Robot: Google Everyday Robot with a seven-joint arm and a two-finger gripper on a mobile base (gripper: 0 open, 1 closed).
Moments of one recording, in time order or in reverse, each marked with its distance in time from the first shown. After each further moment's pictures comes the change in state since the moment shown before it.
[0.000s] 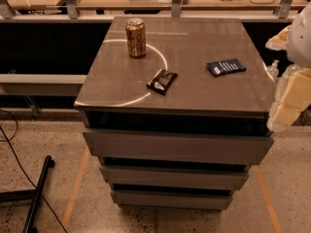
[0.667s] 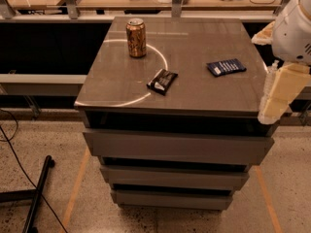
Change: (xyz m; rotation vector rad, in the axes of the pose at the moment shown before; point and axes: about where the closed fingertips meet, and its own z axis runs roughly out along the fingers) arm -0.015 -0.016 0.010 0.010 -0.001 -0.087
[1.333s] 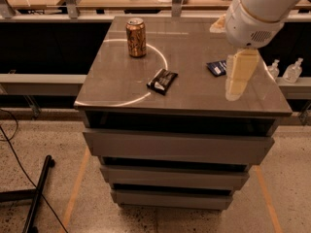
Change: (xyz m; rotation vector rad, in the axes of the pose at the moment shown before) arm -0.052 -0.061 0.046 0.020 -0.016 -0.231
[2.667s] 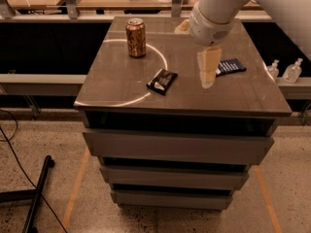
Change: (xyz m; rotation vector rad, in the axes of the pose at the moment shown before) arm -0.041 -0.069 0.075 -0.020 -0.051 -0.284
